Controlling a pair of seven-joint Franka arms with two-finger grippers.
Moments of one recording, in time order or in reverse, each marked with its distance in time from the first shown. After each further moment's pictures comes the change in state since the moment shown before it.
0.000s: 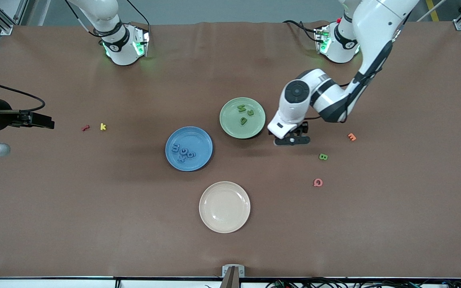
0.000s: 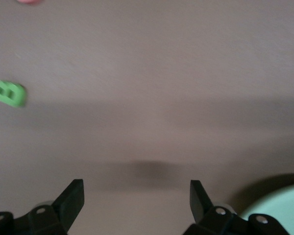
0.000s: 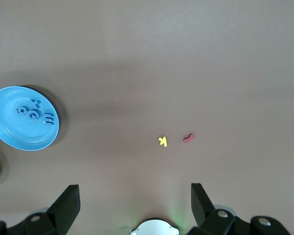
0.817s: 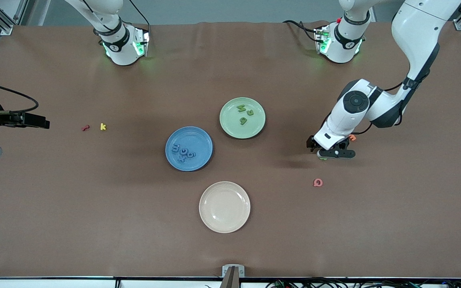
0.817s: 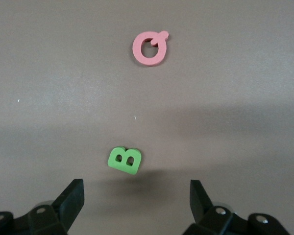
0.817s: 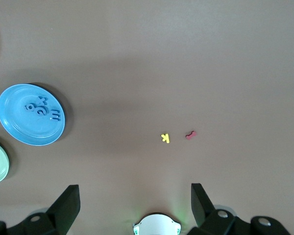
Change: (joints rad) left arm 0.298 -0.022 0.003 -0.132 0.110 0.246 0.232; right arm 0.404 -0.134 -0.642 0.084 0.279 -0.015 -0.175
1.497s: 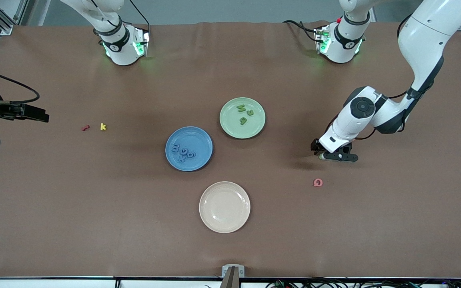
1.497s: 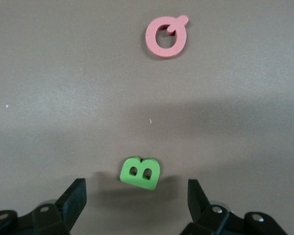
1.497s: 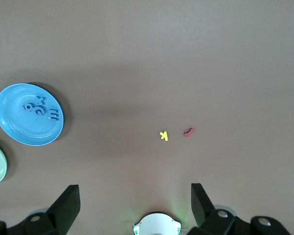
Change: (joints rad) left arm 0.068 0.098 0.001 0.006 0.118 0.064 0.000; right arm 0.109 -0.081 -0.159 -0.081 0.054 0.032 -0.017
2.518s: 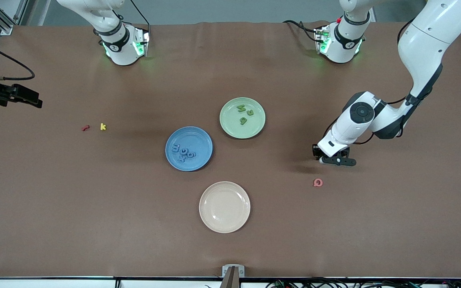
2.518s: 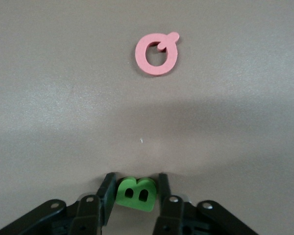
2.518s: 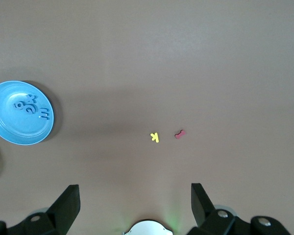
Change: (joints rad) left arm -0.002 0.050 -0.001 0.050 0.025 0.002 0.000; right arm 0.156 -0.262 -0.248 -0.330 0.045 0.171 -0.092
